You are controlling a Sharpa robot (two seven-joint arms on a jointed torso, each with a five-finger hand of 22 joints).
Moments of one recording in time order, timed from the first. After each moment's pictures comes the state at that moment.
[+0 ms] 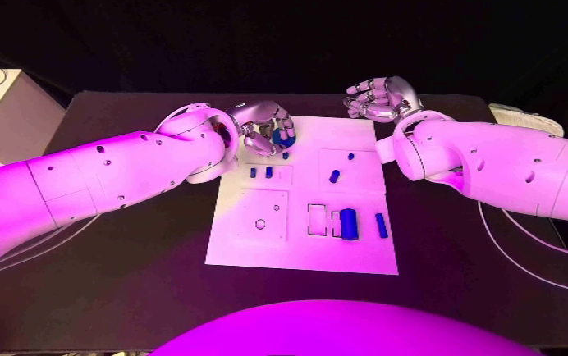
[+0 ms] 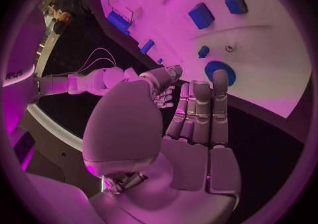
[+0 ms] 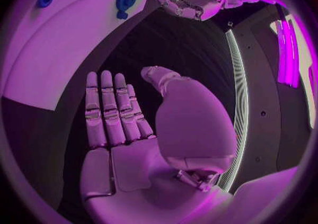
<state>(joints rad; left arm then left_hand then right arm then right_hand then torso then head) 1.24 -0.61 -0.08 1.37 -1.29 -0.20 -0.01 1.35 -0.27 0.64 0.03 0.20 0.71 0.14 0.42 0.48 0.71 0.12 0.77 0.31 1.08 0.04 1.20 0.75 0.17 0.91 0.14 1.10 0.67 1.24 -0.77 -0.17 1.37 -0.41 -0.68 0.22 1.29 -0.25 0.47 0.15 0.48 0.76 0.20 0.37 0.23 1.07 0.17 0.22 0.07 1.05 0.13 0.14 0.39 0.17 0.96 0.24 0.07 0.23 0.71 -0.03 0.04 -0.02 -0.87</state>
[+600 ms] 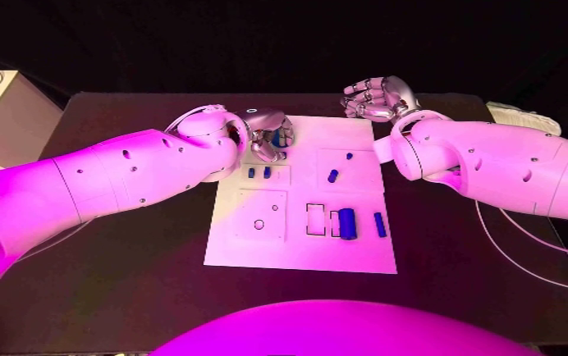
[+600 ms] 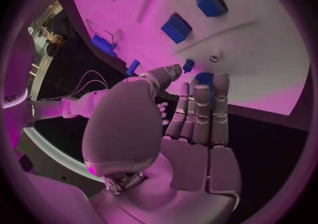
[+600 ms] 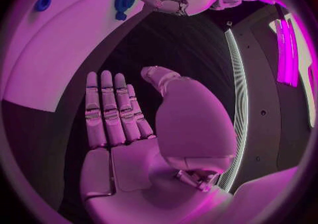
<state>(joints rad) 1.23 -0.53 -0.10 1.29 -1.47 -0.12 -0.07 1.35 -0.27 0.62 0.03 0.20 0.75 0.14 0.42 0.43 0.72 0.12 0.75 0.26 1.10 0.05 1.27 0.75 0.17 0.95 0.15 1.16 0.75 1.24 -0.77 -0.17 1.38 -0.40 -0.68 0.22 1.29 -0.25 0.47 0.15 0.48 0.76 0.20 0.37 0.23 1.07 0.17 0.22 0.07 1.05 0.13 0.14 0.39 0.17 0.96 0.24 0.07 0.23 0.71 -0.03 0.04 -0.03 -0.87</state>
